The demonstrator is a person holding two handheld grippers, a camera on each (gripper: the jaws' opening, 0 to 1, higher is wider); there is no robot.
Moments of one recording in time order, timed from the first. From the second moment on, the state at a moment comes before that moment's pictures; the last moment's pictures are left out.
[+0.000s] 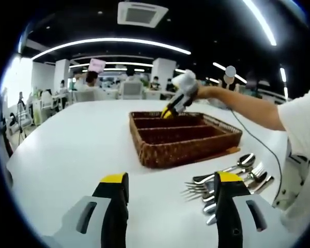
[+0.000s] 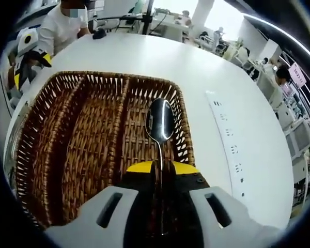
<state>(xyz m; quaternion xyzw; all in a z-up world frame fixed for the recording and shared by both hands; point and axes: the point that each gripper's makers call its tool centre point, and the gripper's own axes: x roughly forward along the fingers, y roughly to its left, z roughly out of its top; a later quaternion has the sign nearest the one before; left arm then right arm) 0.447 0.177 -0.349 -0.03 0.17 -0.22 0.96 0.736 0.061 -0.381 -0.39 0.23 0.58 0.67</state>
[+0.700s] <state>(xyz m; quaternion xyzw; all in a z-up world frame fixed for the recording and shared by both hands) 0.443 0.176 -0.345 -0.03 0.16 -0.22 0.96 0.721 0.074 -0.359 -0.37 0.21 0.60 0.68</state>
